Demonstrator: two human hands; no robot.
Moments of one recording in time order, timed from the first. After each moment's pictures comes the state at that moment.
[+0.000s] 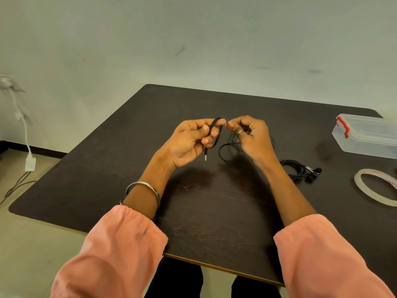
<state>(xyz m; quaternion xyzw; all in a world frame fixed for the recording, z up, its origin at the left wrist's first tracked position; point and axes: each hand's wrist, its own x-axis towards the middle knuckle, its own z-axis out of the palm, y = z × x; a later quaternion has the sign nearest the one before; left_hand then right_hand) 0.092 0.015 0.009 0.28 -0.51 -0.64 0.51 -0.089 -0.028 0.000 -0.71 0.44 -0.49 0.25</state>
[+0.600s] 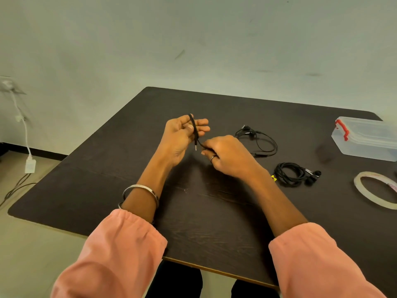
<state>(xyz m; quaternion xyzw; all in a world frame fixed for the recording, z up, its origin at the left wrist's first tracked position) 0.099 0.007 0.009 0.44 -0.47 -0.47 0.61 -0.055 -0.001 0.005 -0.92 0.35 -0.19 0.01</state>
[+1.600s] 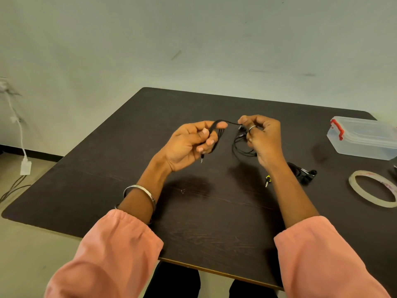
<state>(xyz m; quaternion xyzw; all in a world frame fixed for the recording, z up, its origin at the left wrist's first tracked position) 0.090 0.018 0.010 0.22 -0.55 -0.64 0.49 -0.109 -0.031 0.008 -0.56 0.47 -0.57 0.37</state>
